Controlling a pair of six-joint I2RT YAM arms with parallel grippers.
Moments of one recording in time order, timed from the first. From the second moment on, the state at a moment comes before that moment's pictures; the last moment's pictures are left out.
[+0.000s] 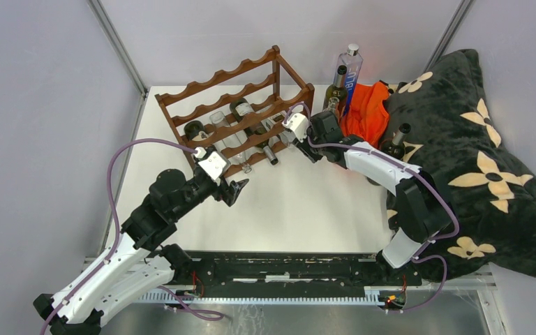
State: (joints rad) left arm -0.71 0.61 0.73 -0.27 0.03 0.20; right arm 0.53 1.66 1.14 -0.26 -0.05 -0.45
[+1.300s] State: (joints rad) left arm -0.70 0.63 0.73 -0.25 0.03 0.20; right arm 0.56 1.67 0.92 0.22 0.06 -0.22
